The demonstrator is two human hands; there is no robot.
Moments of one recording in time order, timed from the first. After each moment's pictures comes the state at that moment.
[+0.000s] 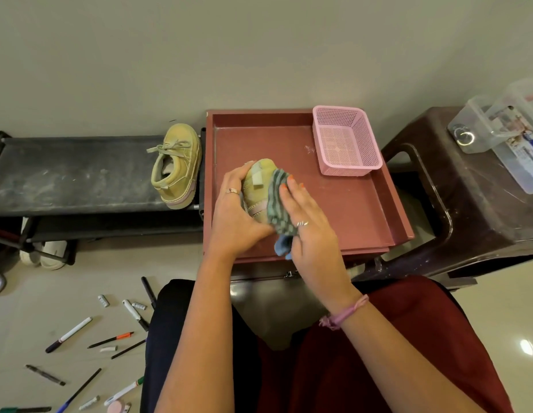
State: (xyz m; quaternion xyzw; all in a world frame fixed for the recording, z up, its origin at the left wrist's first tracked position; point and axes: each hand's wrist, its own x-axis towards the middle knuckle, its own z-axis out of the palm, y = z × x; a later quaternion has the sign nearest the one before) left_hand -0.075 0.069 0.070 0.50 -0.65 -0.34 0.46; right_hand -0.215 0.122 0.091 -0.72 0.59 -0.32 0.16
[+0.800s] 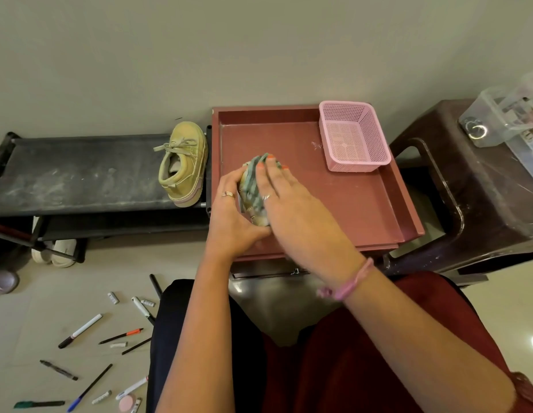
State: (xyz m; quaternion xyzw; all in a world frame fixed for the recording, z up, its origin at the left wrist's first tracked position) left_hand -0.056 0.075 0.068 0.51 -0.64 -0.34 0.45; right_hand -0.181 0.098 0.149 -0.81 0.58 0.00 0.06
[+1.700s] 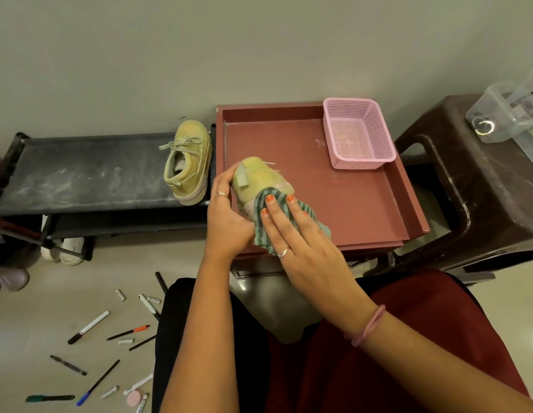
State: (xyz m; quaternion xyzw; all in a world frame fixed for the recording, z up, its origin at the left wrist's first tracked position) left_hand -0.052 0.075 0.056 0.52 -0.56 -0.40 0.51; right_hand -0.200 0.149 0.092 -0.86 0.50 -0.10 -0.07
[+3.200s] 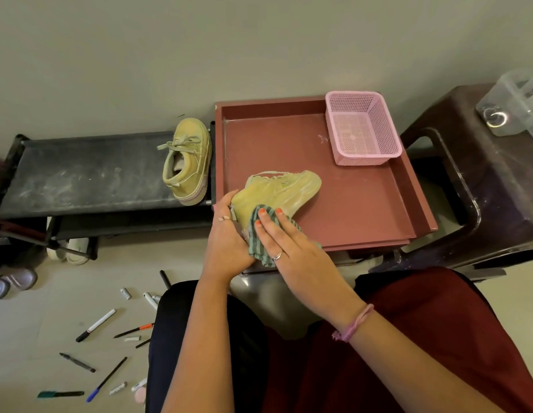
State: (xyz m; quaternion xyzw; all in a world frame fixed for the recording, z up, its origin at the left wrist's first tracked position) left_hand -0.041 0.093 0.027 0.57 -0.60 -0.39 0.39; right_hand -0.198 0.140 0.063 -0.87 0.49 -0.07 0.02
